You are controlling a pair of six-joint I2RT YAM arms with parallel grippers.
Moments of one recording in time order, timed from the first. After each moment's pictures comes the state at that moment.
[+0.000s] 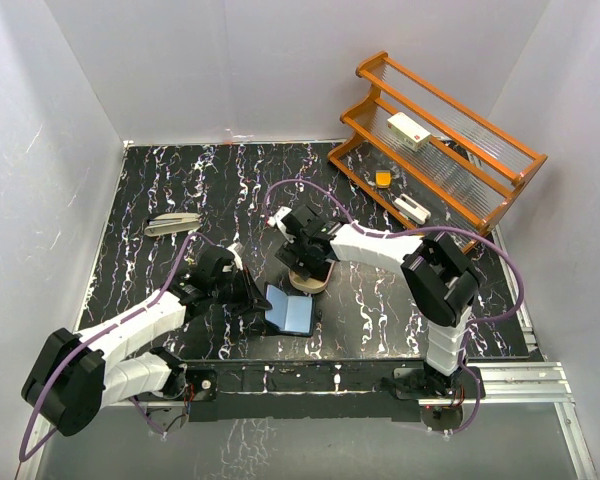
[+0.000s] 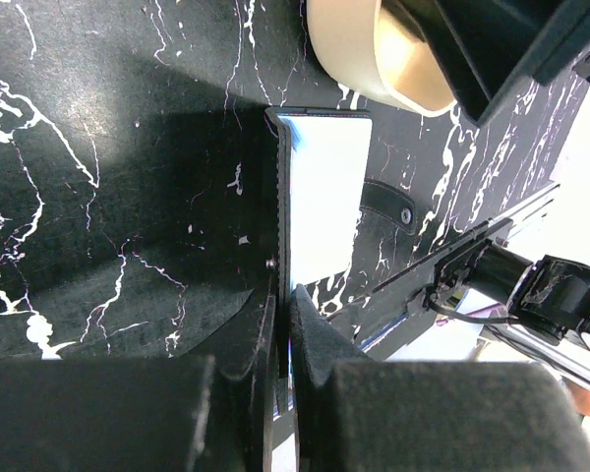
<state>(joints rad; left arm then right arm) -0.59 1.09 0.48 -0.25 0.34 -0.90 0.79 1.87 1.30 -0.48 0.17 -0.18</state>
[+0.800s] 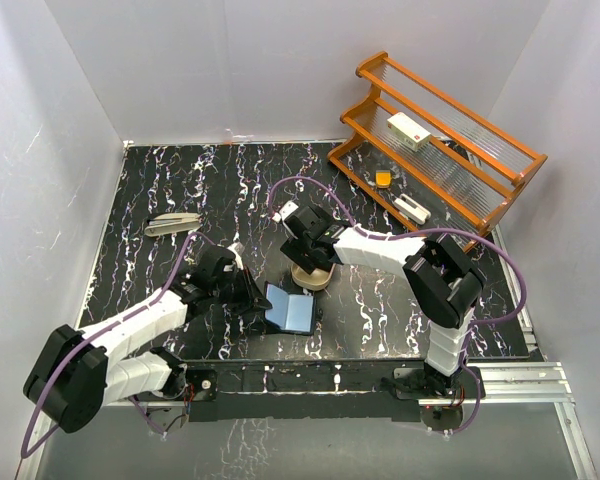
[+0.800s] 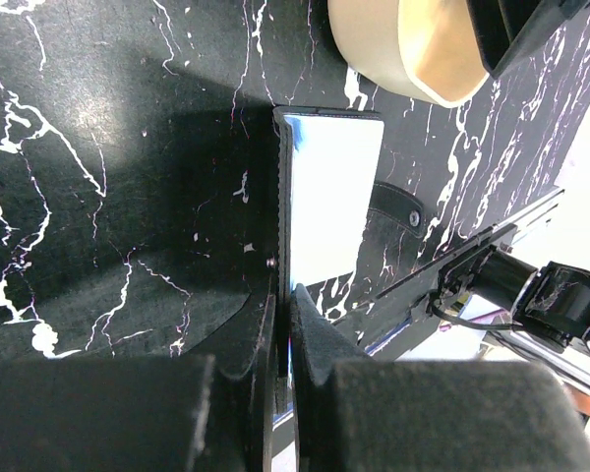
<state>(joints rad) -0.59 1.11 0.48 -0.24 0.33 -0.90 0.79 1.85 1.23 -0.37 0.37 -0.18</state>
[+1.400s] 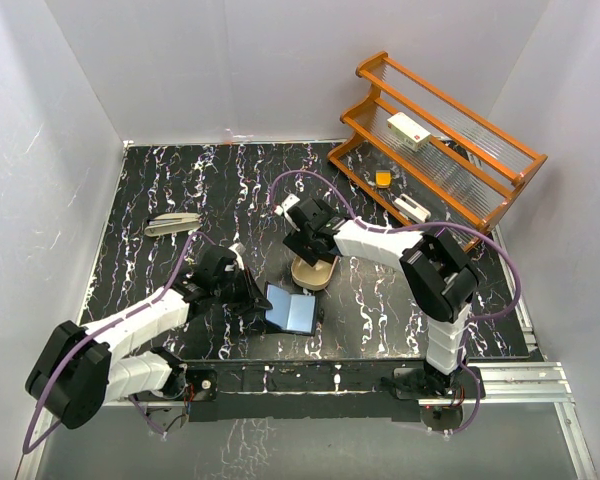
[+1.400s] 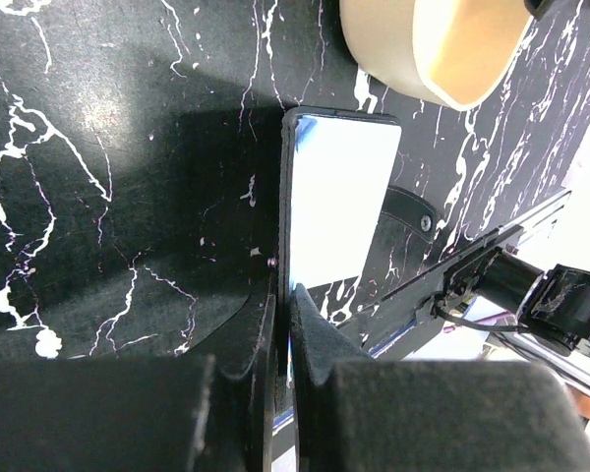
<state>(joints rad) -0.59 1.13 0.48 -0.23 0.33 -0.90 0.75 1.89 1.29 -0.38 0.37 -0.24</state>
